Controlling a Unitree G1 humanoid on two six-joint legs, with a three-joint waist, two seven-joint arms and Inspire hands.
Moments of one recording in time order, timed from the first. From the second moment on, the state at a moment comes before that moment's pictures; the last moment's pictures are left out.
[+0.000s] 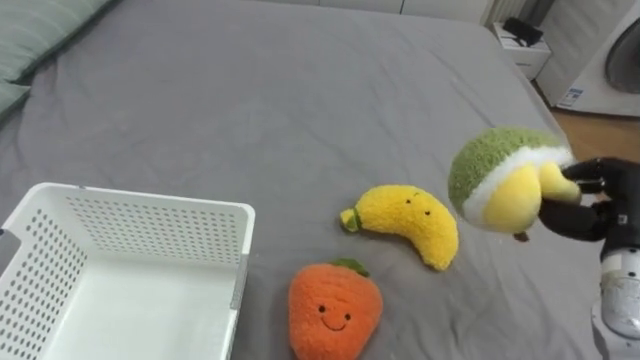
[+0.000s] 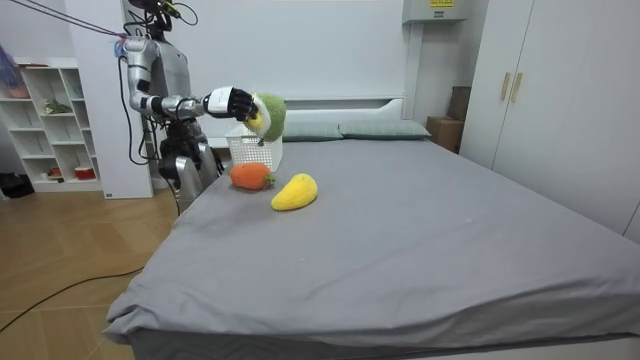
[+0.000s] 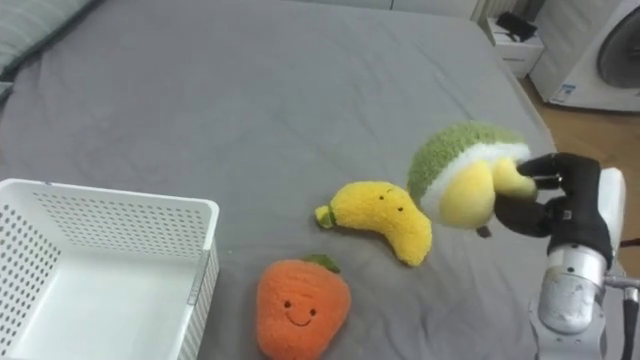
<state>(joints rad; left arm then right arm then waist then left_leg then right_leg) 0.25 0.19 0.25 1.06 -0.05 0.06 0.10 0.07 -0.32 -0.25 0.00 -0.25 0.04 -0.23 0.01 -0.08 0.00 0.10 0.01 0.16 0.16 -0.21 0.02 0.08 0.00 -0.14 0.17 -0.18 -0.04</state>
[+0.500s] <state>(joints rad) 0.24 0.19 0.25 1.12 -0.04 0.04 0.10 -0.03 -0.35 -0.04 -0.12 -0.29 0.07 -0.05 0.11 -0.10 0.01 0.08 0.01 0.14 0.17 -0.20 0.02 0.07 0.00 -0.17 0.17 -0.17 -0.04</state>
